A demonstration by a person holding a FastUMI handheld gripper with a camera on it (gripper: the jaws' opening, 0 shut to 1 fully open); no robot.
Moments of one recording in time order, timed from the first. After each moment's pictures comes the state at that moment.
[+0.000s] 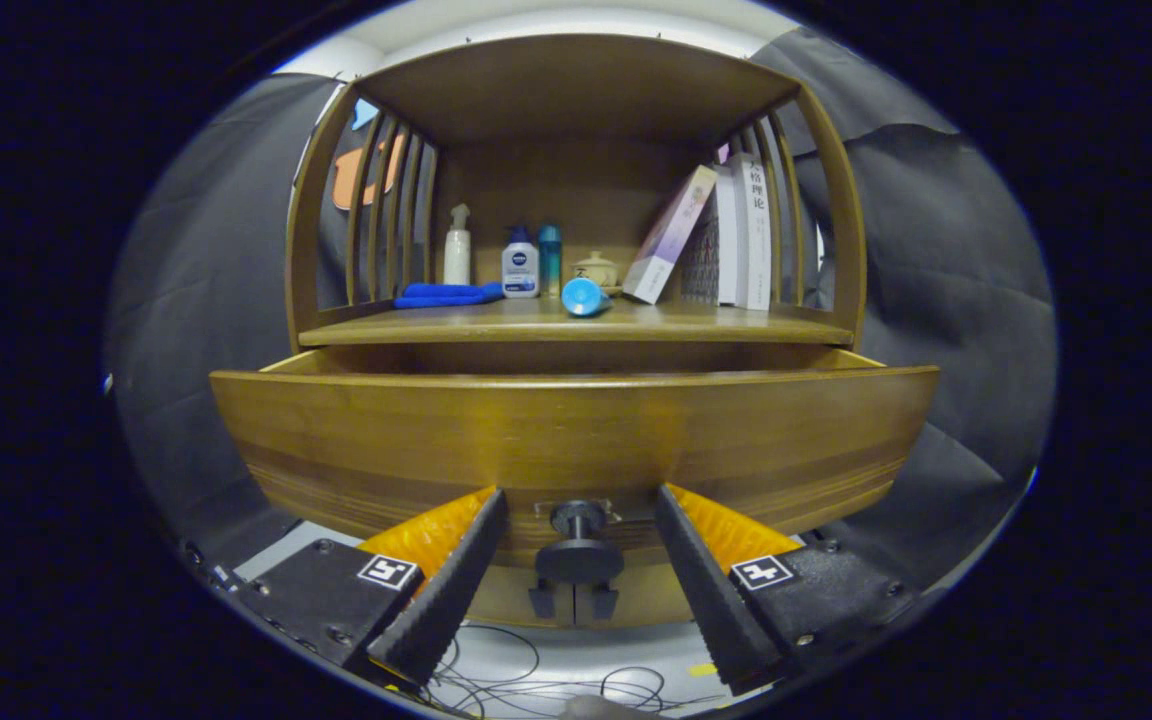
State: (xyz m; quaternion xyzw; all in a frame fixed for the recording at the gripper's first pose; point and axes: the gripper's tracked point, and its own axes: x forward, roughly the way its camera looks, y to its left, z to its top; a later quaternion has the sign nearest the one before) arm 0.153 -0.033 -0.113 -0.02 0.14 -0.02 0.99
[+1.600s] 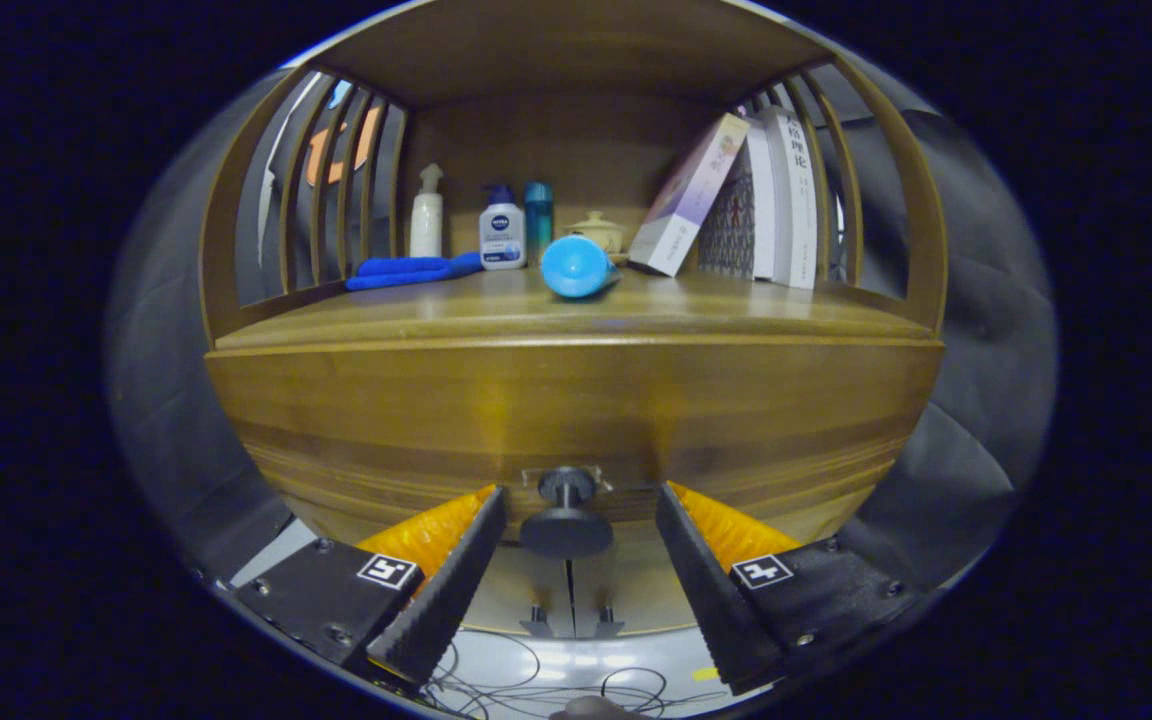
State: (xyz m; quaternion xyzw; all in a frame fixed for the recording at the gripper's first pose) arm 0.226 -0.041 -0.128 -0.01 0.19 -0.02 0.98
